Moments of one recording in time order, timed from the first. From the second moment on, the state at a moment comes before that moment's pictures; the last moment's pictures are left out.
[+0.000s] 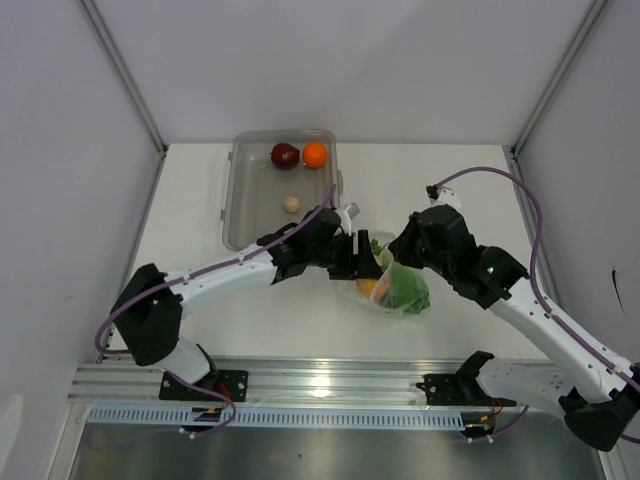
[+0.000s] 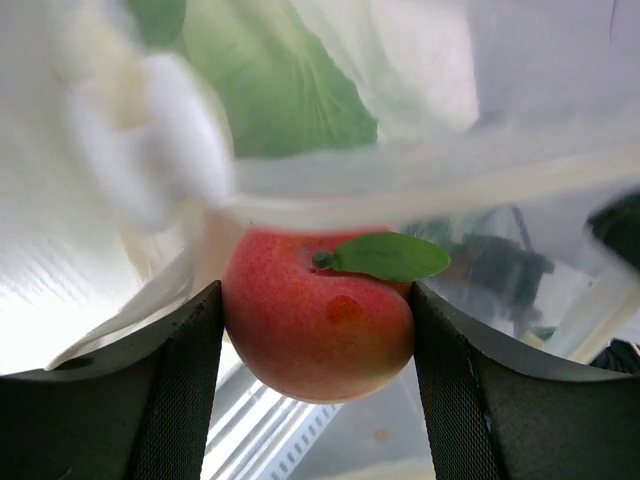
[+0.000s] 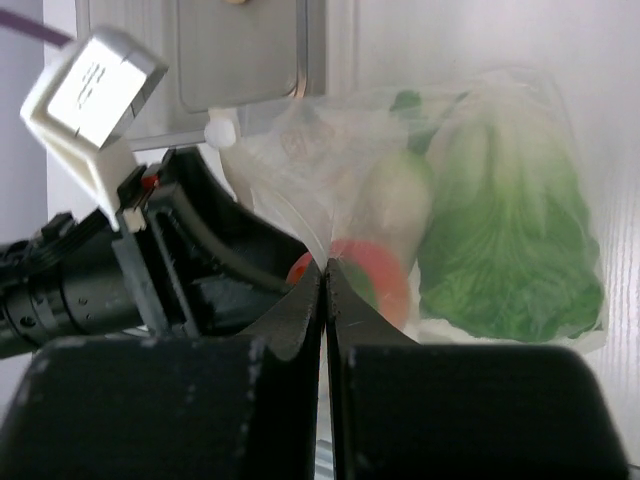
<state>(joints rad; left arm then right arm) -0.87 1.52 1.08 -0.20 0.32 -0.84 0.74 1.02 1.12 -0.70 0.26 0.77</state>
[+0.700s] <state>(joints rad) -0.88 1.64 1.21 -0.17 0.29 -0.81 0.74 0.97 1.09 -0.69 0.25 0.79</state>
